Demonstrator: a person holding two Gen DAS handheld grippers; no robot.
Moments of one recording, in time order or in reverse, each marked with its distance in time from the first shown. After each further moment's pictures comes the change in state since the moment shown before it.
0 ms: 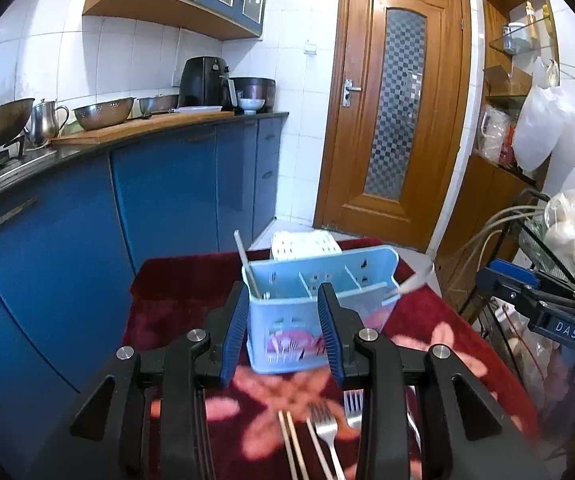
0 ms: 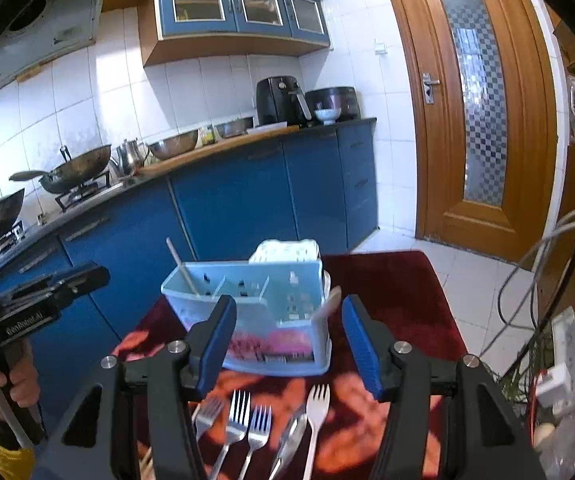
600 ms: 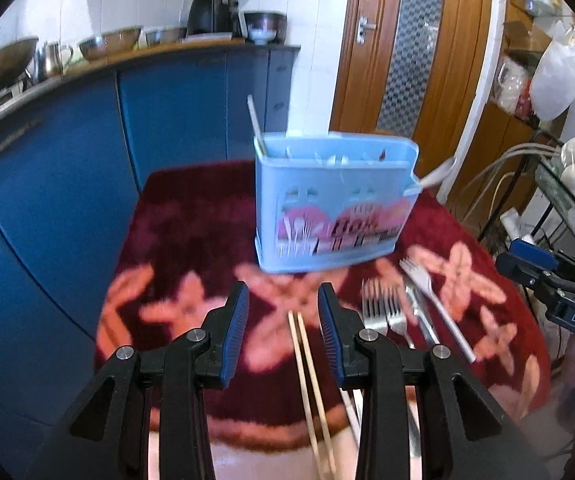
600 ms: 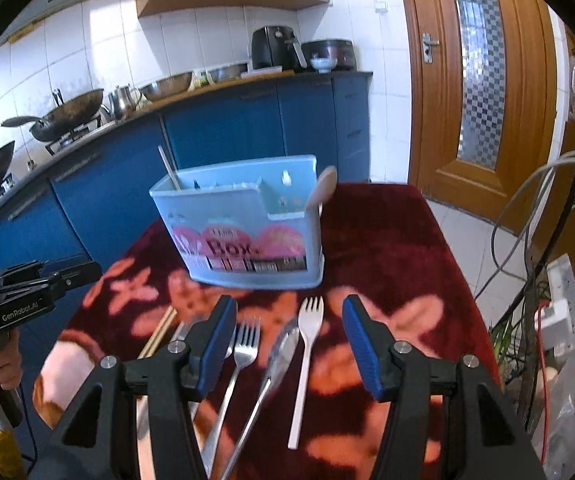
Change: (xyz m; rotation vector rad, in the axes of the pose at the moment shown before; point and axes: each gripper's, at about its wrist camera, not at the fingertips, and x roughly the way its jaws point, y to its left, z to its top) left arm 0.020 0.004 -0.078 -0.029 0.249 0.029; right arm 0.010 -0.001 -0.067 -0.014 0.178 -0.037
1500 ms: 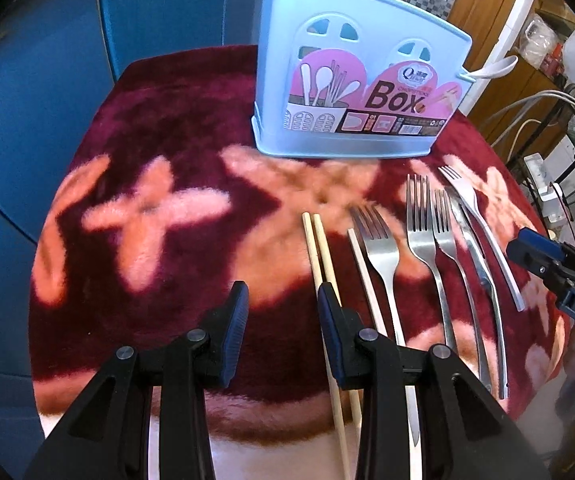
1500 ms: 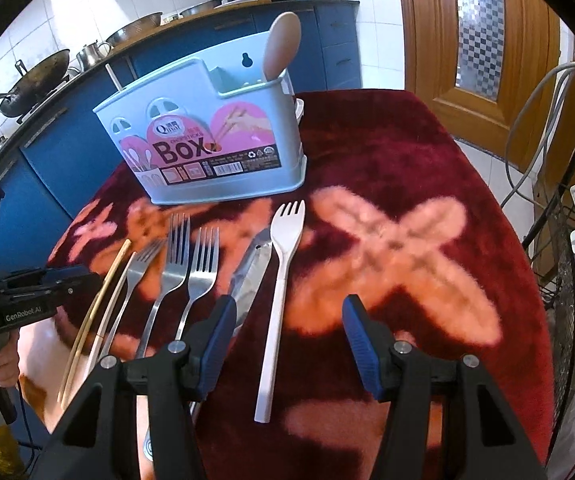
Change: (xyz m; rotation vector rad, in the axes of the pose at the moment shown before) left arm 0.084 0.012 -0.042 -0.040 0.297 -0.025; right arm 0.058 -0.023 -0.044 0.072 0.212 0.004
